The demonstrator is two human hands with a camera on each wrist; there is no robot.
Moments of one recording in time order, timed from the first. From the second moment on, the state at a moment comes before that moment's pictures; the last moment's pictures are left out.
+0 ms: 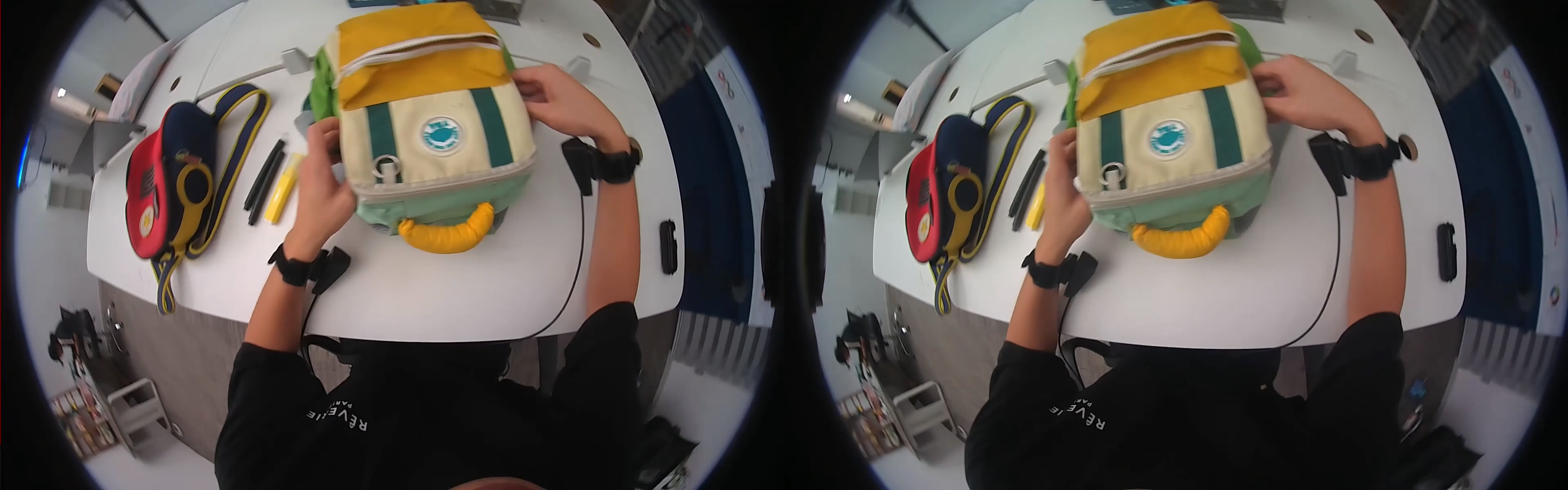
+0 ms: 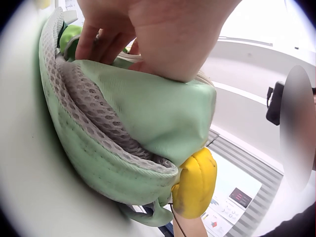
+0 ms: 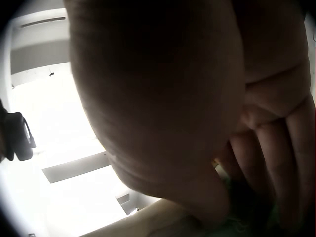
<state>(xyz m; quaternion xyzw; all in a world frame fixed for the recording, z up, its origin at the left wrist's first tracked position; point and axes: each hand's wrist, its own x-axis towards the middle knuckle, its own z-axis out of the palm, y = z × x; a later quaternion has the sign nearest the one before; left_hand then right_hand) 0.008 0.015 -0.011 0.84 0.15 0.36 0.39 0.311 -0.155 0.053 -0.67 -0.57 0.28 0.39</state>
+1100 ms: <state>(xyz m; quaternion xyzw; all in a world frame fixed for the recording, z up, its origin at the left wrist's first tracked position) 0.002 0.008 -0.005 0.87 0.20 0.29 0.35 0.328 -0.177 0.081 -0.77 -0.57 0.06 0.28</state>
